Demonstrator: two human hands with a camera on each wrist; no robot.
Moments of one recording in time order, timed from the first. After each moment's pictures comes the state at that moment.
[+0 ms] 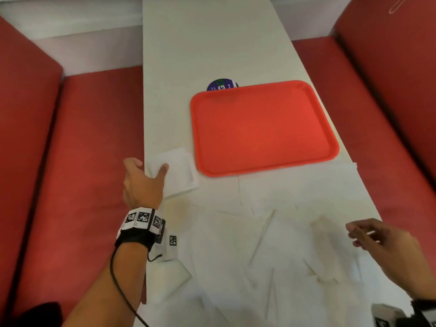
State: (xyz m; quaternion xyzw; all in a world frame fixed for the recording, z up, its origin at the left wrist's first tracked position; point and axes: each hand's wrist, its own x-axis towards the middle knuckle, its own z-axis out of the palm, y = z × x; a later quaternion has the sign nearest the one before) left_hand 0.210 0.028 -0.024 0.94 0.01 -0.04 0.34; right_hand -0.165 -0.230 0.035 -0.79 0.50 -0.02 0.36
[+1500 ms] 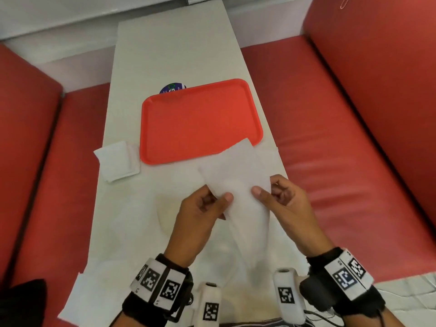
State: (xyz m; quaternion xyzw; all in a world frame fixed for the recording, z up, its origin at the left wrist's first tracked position) left_hand -0.109 -0.119 0.078 0.70 -0.14 -0.33 0.62; right_hand -0.221 -0.273 0.068 -0.57 0.26 -0.17 0.76
